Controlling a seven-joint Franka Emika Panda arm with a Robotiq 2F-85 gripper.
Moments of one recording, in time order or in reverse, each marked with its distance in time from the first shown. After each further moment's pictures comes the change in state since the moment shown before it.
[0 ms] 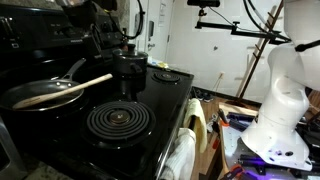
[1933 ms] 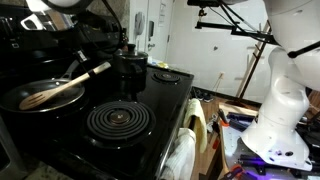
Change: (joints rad) arm -0.032 0.220 0.049 0.202 0.004 0.025 -0.433
